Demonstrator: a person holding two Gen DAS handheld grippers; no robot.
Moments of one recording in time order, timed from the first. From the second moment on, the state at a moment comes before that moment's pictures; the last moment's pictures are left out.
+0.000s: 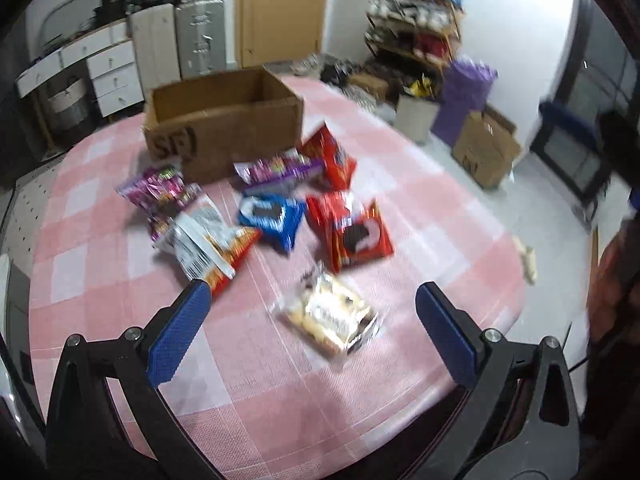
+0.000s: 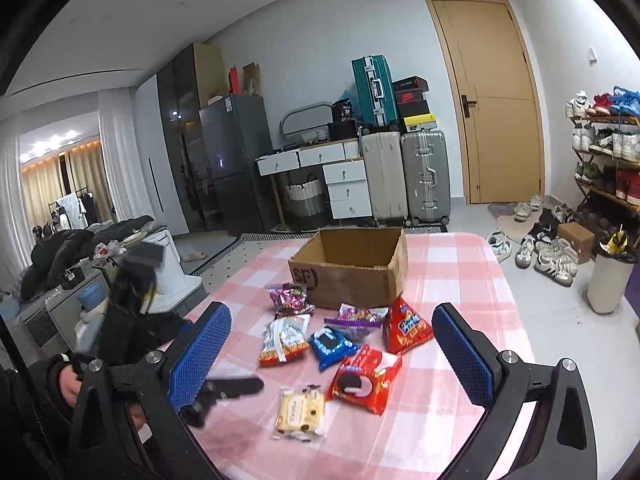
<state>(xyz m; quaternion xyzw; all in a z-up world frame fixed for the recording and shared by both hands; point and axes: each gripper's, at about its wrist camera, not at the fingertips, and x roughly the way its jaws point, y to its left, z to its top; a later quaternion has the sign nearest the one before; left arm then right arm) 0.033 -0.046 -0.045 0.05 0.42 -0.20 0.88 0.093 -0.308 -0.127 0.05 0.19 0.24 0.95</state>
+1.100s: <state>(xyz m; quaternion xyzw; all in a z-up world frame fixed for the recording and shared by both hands) 0.089 -0.099 -0.144 0.19 0.51 -0.33 0.77 0.122 -0.346 -0.198 0.10 0.25 0.21 0.94</state>
